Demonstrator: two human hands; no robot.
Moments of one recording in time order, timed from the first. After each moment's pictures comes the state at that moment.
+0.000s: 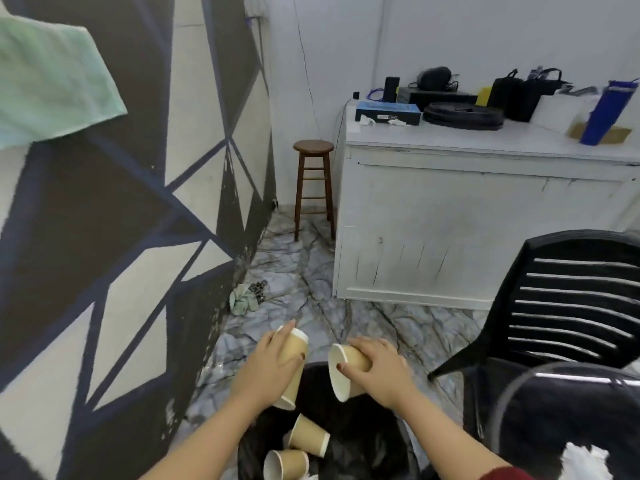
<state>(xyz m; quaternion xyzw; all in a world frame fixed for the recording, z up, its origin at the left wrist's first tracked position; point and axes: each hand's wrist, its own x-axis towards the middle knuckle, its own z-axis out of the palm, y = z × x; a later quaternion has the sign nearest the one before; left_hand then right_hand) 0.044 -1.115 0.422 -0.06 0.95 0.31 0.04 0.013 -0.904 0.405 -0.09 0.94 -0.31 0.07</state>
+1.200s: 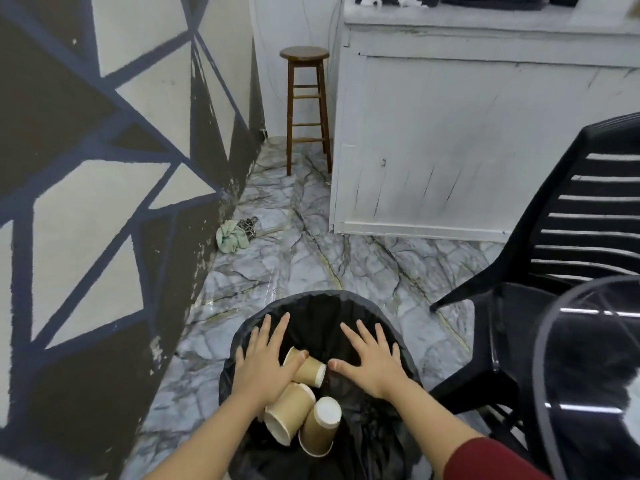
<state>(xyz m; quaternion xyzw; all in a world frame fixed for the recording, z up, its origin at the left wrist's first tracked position) 0.051 -1.098 0.210 -0.09 0.95 0.25 0.13 0.017 -0.892 0.202 -0.08 0.94 -0.23 0.25</state>
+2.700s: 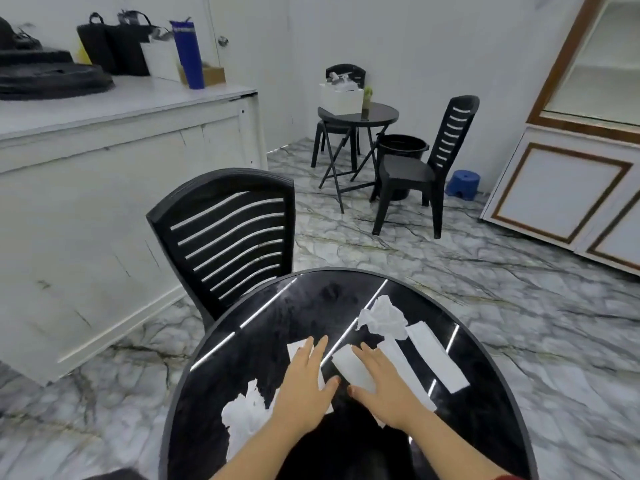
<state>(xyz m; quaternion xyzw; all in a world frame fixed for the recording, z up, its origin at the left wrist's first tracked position) 0.101 -0.581 0.353 0.43 0.82 0.29 0.23 0.226 -0.458 0.338 0.32 0.87 -0.38 0.01</state>
